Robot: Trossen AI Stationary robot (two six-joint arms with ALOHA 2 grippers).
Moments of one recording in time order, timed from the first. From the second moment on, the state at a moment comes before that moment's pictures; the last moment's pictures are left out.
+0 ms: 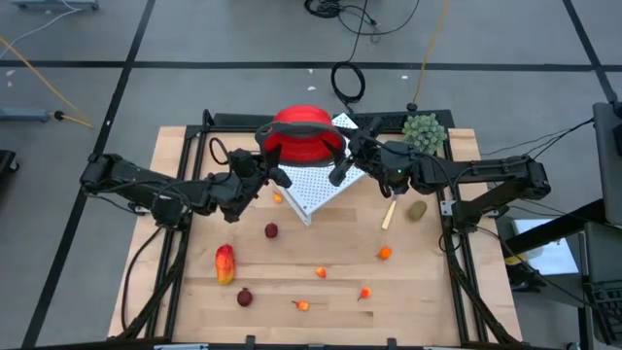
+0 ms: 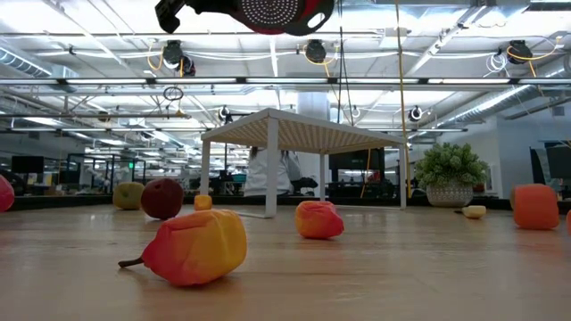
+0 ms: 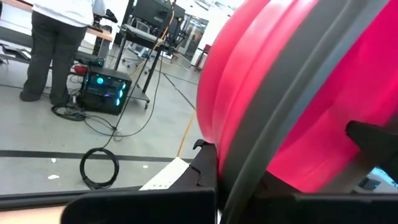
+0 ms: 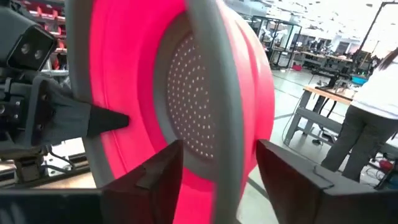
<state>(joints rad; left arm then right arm) -0.17 1.31 0.94 0.47 -1.15 -0.40 0.01 1.38 1.28 0.06 0.67 -0.11</state>
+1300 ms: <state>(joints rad) -0.06 1.31 0.94 0.02 -0.75 -0.97 0.27 1.19 1.28 -0.25 0.78 -0.21</state>
